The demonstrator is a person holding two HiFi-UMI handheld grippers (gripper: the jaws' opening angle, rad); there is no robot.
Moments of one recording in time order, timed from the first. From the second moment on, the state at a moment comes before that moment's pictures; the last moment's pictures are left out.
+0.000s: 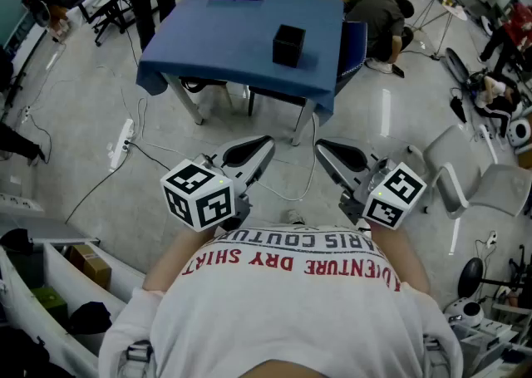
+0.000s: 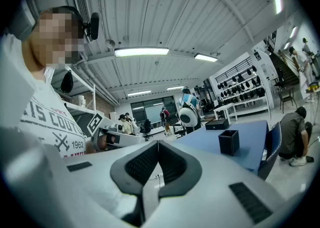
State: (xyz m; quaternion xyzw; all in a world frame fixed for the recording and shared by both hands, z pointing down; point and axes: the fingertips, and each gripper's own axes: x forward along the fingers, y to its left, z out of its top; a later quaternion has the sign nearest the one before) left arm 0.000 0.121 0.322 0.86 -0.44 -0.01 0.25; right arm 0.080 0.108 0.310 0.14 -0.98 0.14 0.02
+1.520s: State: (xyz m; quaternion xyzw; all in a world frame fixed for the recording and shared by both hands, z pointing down) left arm -0.056 0.017 0.356 0.82 -0.49 0.01 0.28; right arm 0.052 -0.042 0.338 0.19 -0.98 0.12 0.02
